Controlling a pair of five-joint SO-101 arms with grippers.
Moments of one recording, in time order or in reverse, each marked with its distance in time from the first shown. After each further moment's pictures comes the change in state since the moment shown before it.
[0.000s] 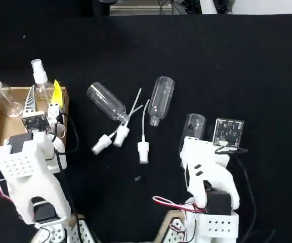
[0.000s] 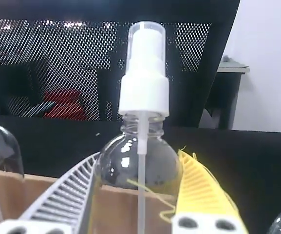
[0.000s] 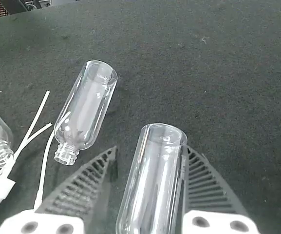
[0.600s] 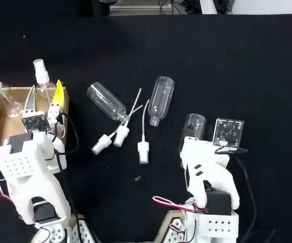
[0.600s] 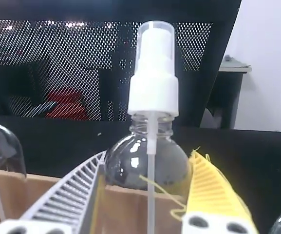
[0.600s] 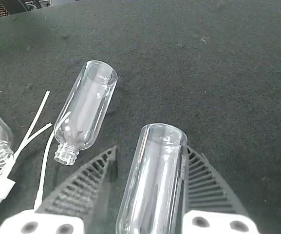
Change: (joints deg) left arm 0.0 0.0 0.1 -0.4 -0.2; right arm 0.0 0.0 0.0 0.0 0.0
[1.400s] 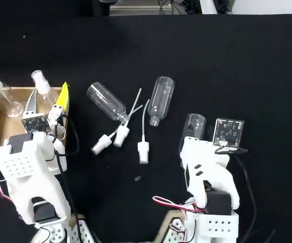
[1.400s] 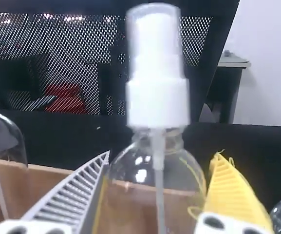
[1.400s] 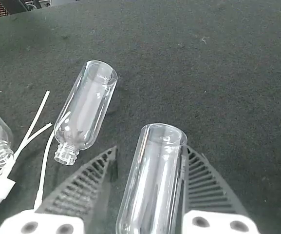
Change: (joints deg) left arm 0.0 0.0 1.8 -0.2 0.2; right arm 0.0 0.0 0.0 0.0 0.0
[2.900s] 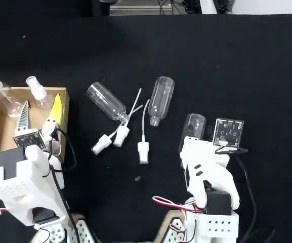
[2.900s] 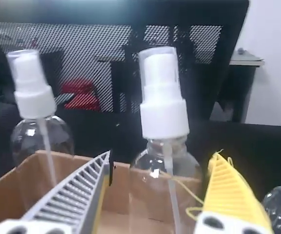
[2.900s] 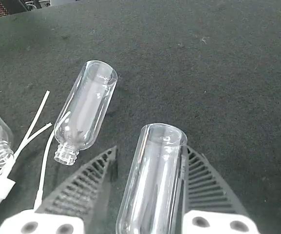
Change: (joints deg) left arm -3.4 -14.9 19.3 -3.6 -0.3; right arm 0.0 0.0 0.0 0.0 0.0
